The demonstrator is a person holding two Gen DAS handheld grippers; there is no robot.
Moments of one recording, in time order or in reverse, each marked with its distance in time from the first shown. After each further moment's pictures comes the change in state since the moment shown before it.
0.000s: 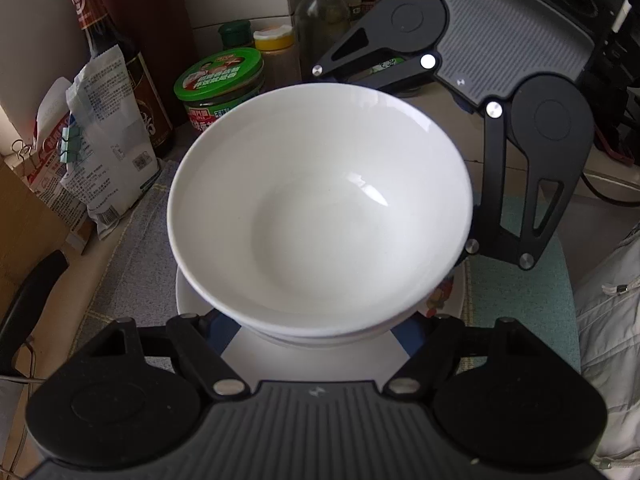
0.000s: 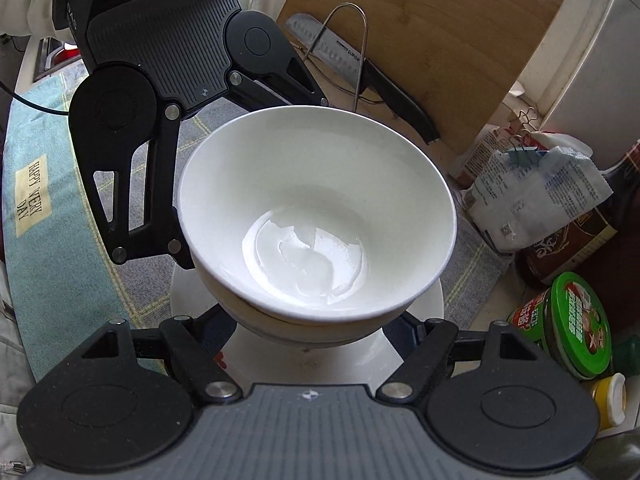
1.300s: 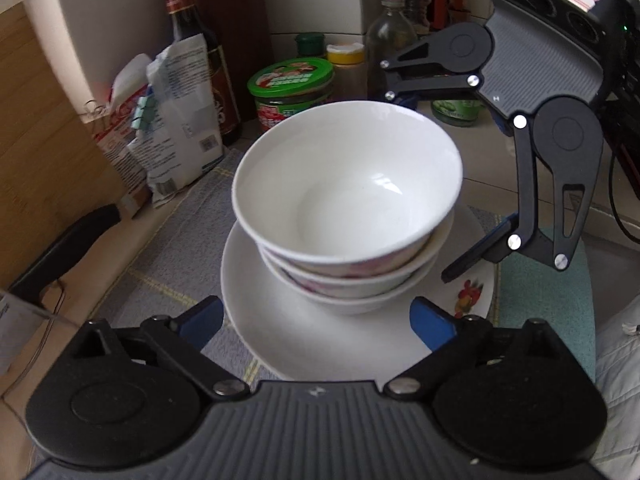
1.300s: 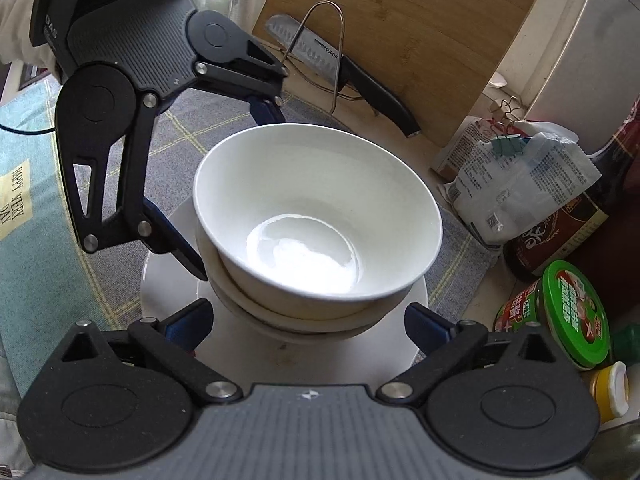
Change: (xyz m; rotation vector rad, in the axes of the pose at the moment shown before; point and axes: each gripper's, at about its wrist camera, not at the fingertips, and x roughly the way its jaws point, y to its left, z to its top) left arm -0.029 0.005 -0.018 -0.198 -0.075 0.163; right arm -0.001 -0.009 -0.009 0.052 -0.036 -0.022
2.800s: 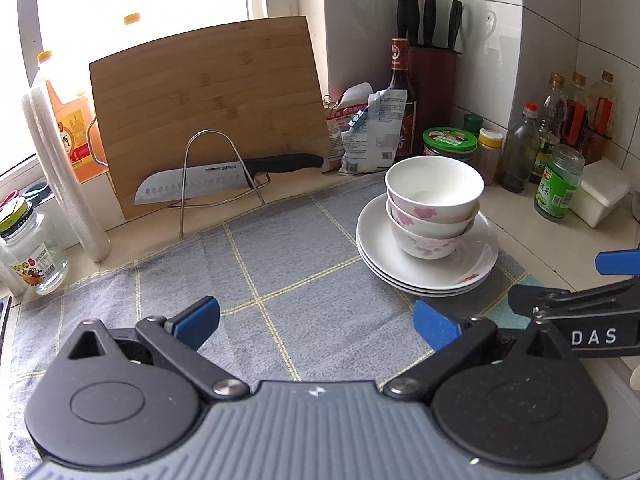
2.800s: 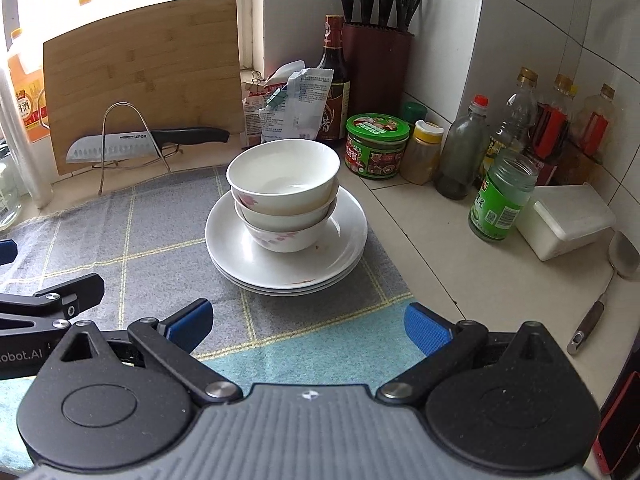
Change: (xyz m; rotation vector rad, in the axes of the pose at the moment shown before) left arm -0.170 -0.062 -0.075 -0.498 -0.106 0.426; right arm -0.097 0.181 0.029 0.924 -0.014 -0.630
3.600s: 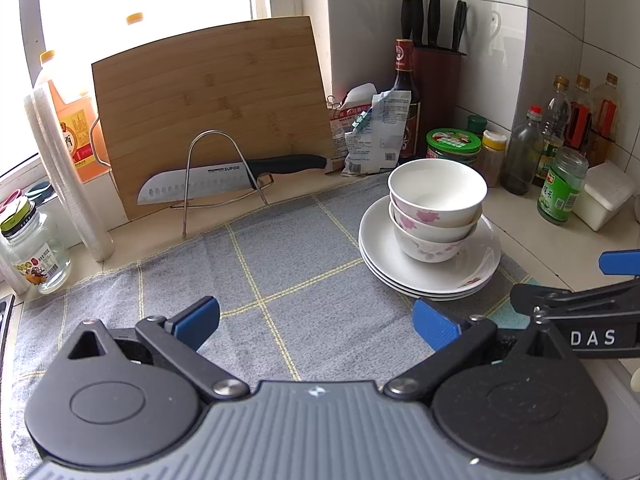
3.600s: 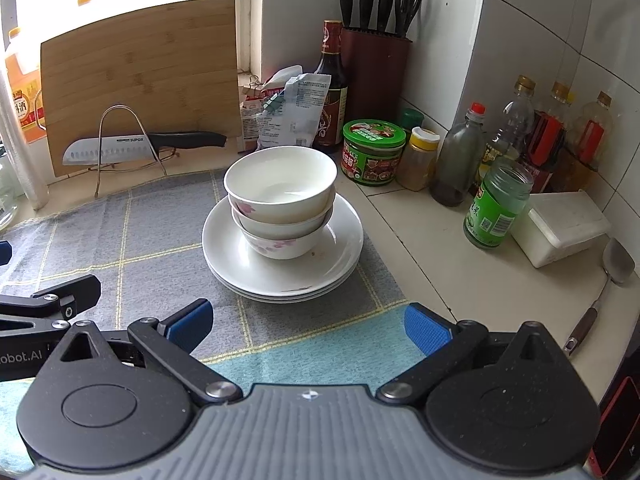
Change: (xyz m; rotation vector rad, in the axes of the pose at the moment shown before) left arm -0.001 0.001 0.003 -0.009 0.005 0.005; right arm -0.001 0.000 0.006 -0.006 -0.002 -0.013
